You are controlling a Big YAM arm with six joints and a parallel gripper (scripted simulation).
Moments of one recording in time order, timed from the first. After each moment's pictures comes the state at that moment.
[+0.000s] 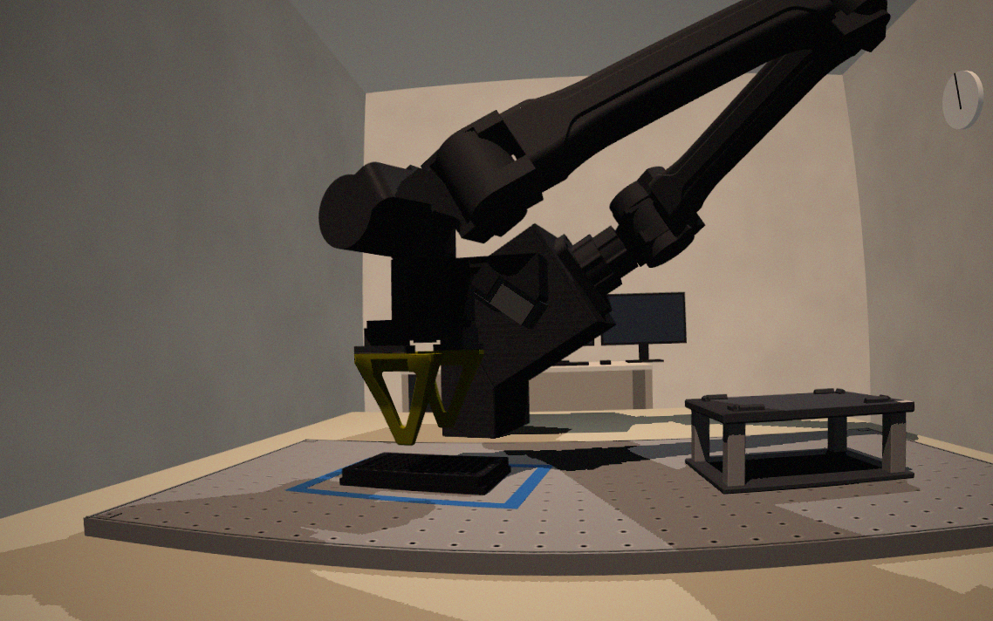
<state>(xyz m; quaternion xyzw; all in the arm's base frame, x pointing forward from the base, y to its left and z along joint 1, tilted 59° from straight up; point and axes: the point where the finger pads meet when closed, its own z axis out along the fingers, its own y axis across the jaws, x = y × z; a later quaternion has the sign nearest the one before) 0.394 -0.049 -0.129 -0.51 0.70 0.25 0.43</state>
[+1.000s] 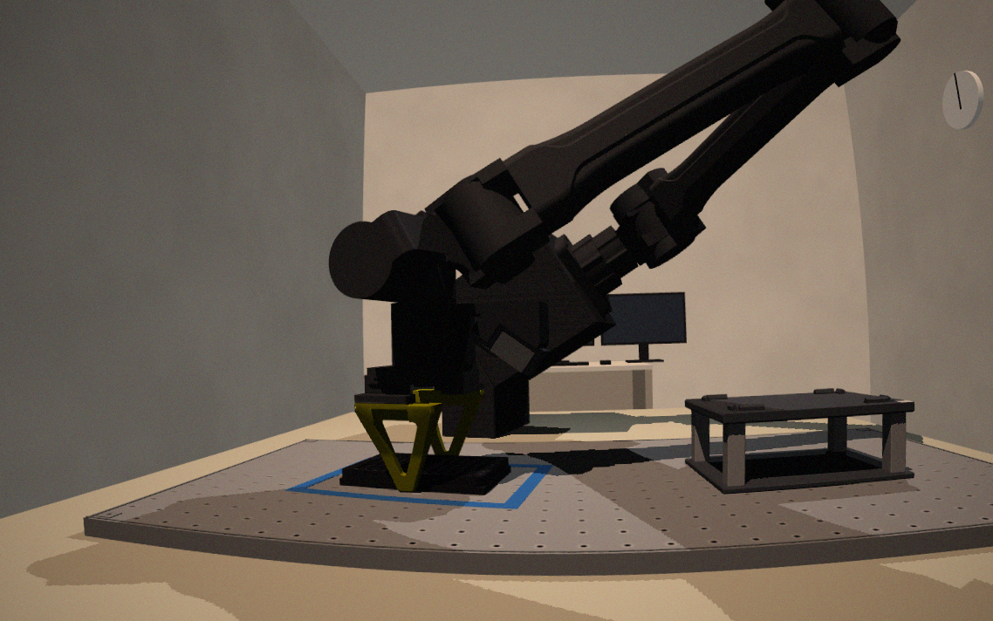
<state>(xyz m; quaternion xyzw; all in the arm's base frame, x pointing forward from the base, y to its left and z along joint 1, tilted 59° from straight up) 0.407 -0.019 -0.149 -0.51 0.70 0.25 0.43</state>
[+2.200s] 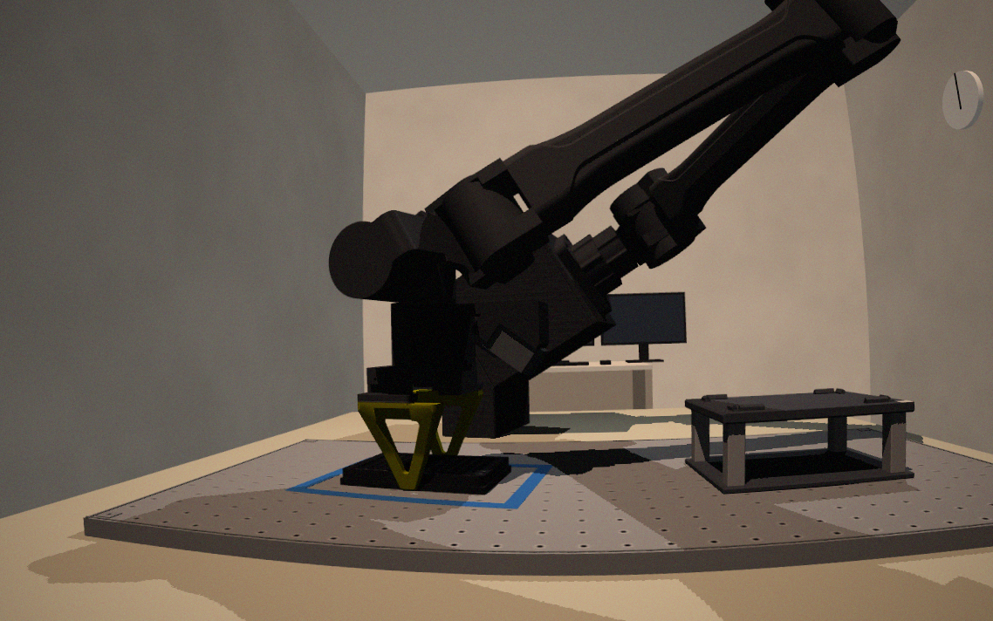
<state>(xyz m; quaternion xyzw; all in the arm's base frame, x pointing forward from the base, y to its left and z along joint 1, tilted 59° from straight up) 0.407 -0.019 -0.149 -0.51 0.70 0.25 0.43</state>
